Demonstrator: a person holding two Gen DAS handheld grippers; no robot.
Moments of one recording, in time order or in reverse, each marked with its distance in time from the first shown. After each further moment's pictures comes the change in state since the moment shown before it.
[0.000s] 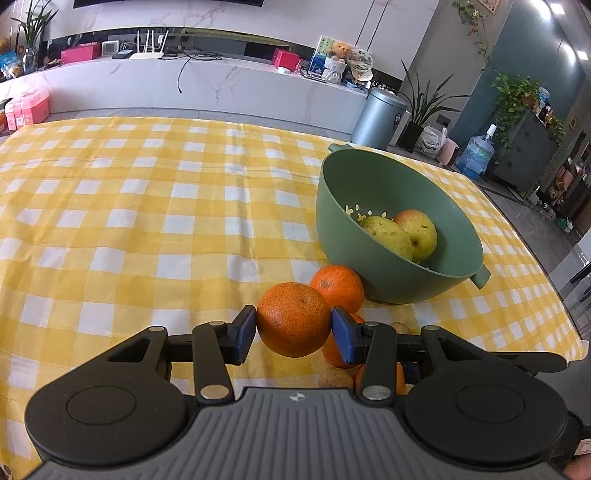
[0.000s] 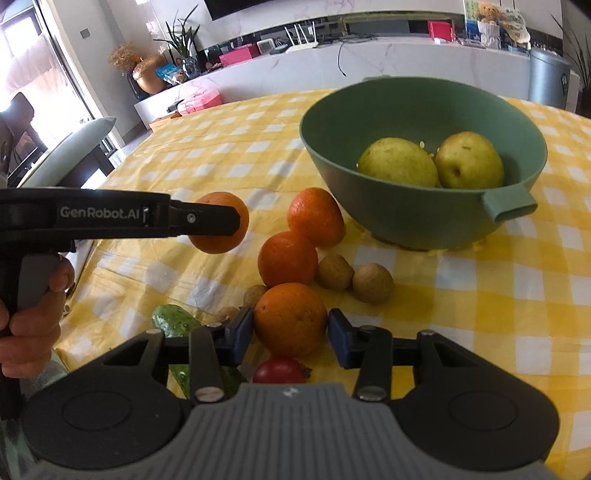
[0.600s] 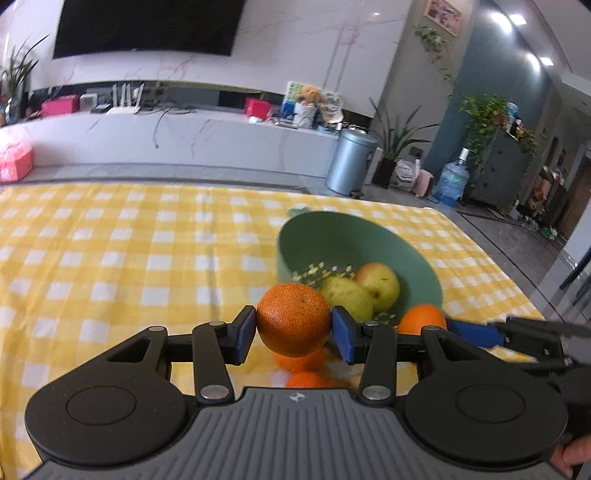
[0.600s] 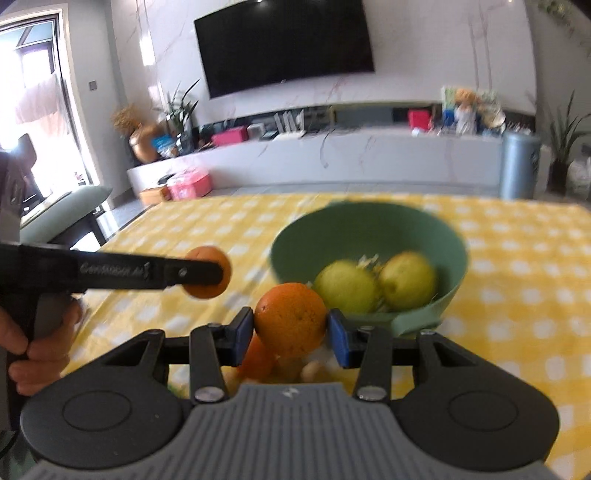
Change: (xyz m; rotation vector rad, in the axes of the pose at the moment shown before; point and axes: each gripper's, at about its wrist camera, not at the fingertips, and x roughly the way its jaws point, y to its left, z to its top) left arm -0.020 -0.032 0.023 0.100 -0.156 -0.050; right arm -0.069 -0.009 0.017 -0.059 -0.301 -0.097
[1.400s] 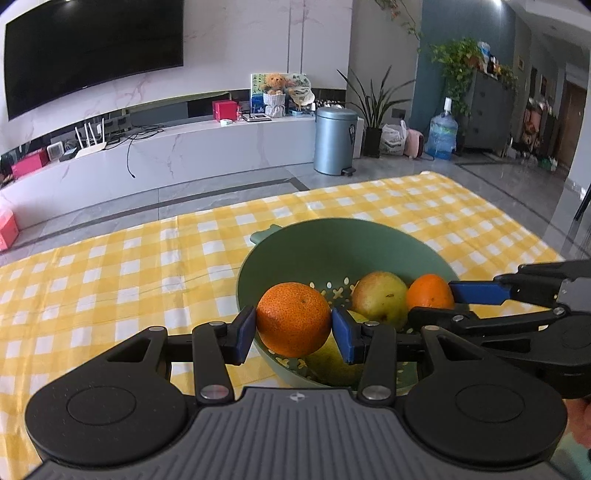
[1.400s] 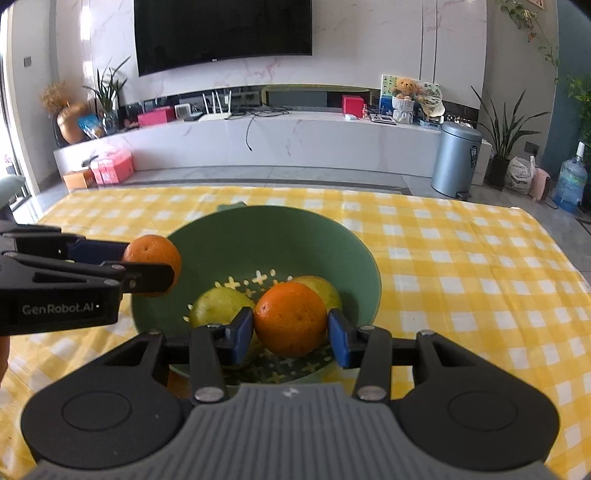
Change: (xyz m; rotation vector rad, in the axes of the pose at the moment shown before) left arm 0.072 -0.038 0.026 0.236 0.052 0.049; right arm 0.054 -0.049 0.030 -0.002 0.088 -0.249
